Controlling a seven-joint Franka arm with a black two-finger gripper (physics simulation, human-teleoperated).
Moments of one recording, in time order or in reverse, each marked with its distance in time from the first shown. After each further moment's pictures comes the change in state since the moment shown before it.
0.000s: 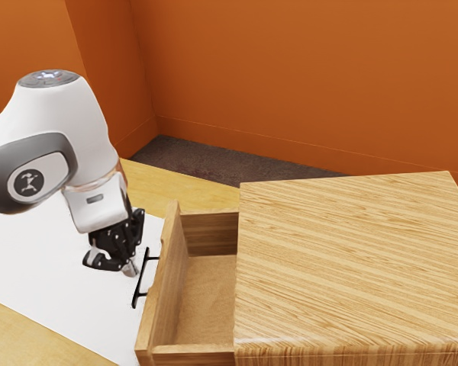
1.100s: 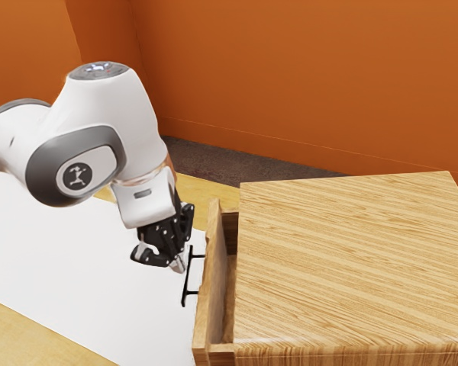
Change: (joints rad) arm 0.000 0.169 -0.105 0.137 -0.034 0.082 0.012
